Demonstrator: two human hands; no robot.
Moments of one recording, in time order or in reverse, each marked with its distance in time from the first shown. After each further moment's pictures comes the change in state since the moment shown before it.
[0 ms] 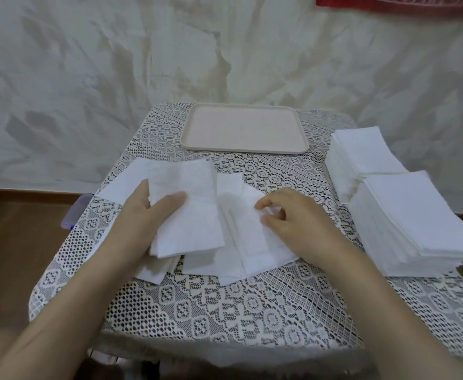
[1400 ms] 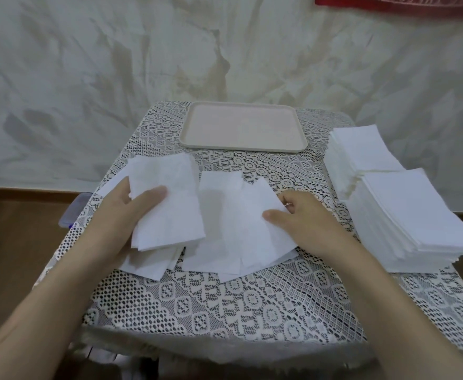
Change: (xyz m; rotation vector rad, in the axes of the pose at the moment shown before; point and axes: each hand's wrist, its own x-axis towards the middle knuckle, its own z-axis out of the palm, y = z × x) left_hand 0.005 0.000 -0.023 -0.043 0.010 -0.005; right_hand -0.005 0.002 -0.003 0.388 -0.050 0.236
